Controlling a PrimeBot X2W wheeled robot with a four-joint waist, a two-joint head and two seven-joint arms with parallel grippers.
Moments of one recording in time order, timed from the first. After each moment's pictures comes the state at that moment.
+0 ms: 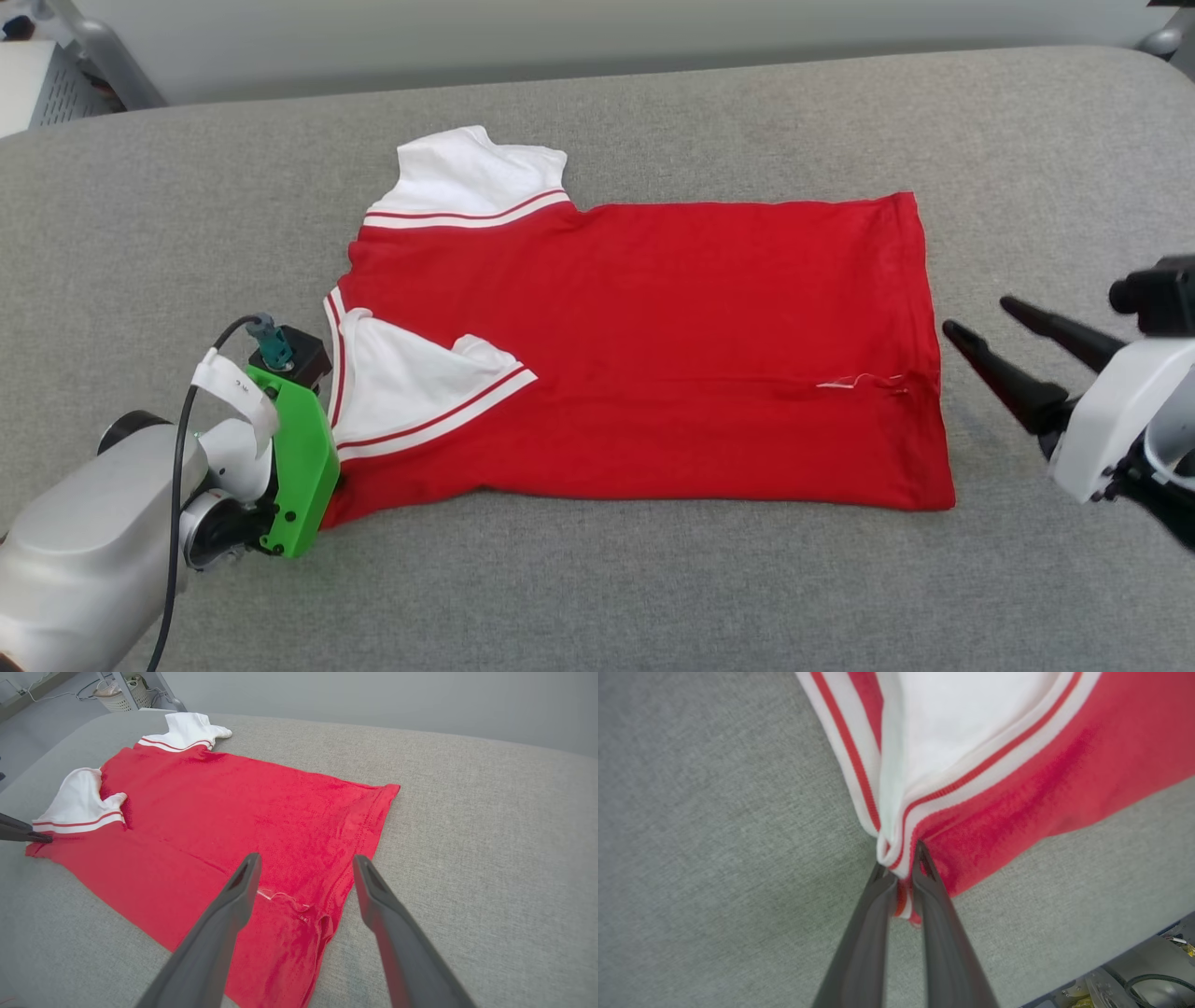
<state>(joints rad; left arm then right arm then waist) -0.78 0.72 -1.15 0.51 -1.11 -0.13 0.56 -0.46 -0.77 0.62 0.10 0.95 0.13 0.14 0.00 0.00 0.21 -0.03</state>
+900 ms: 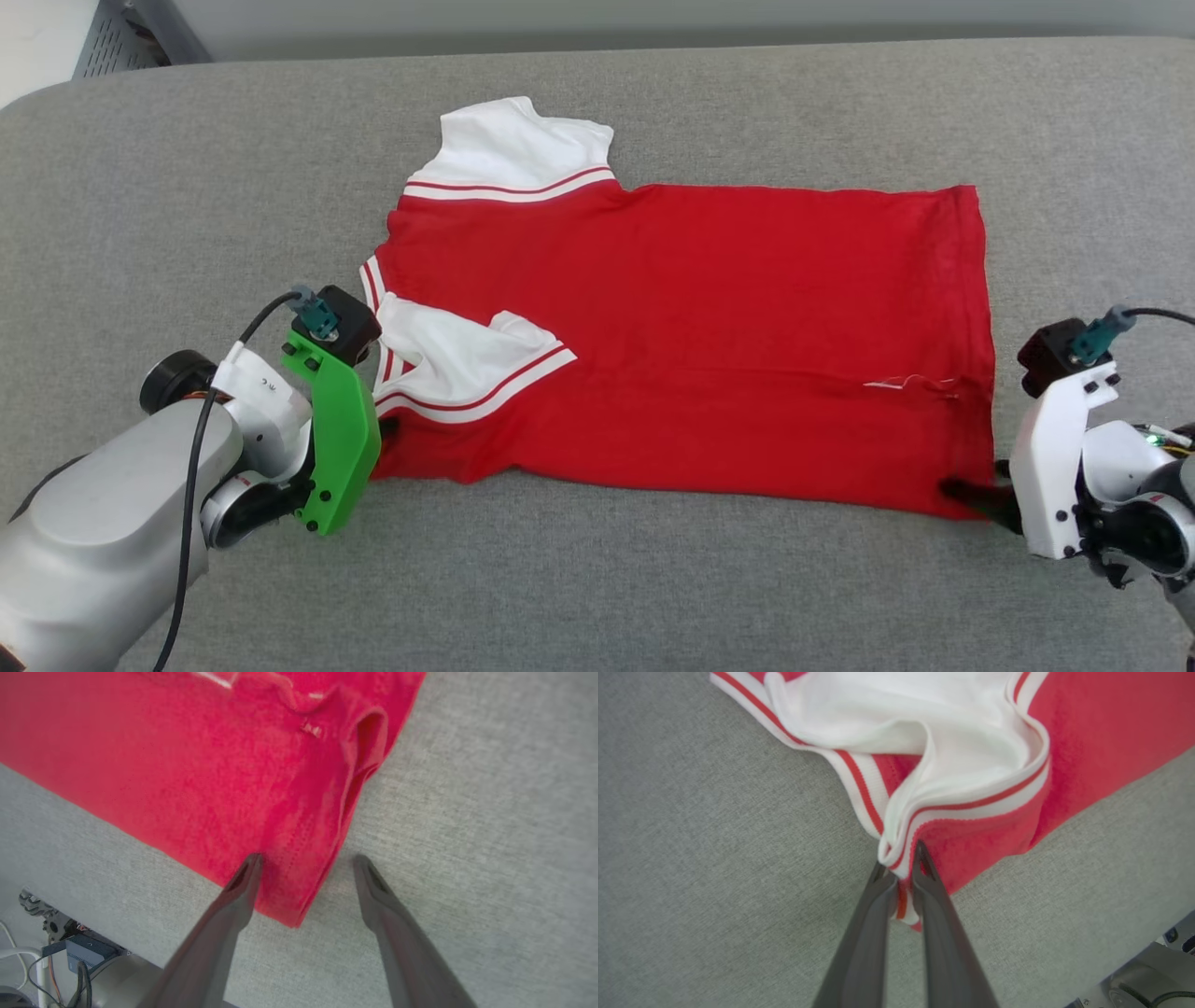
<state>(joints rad) -0.82 0.75 -1.15 0.33 -1.03 -0.11 0.46 -0.42 -0.65 0.50 0.20 0.85 0.13 0.84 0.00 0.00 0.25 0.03</state>
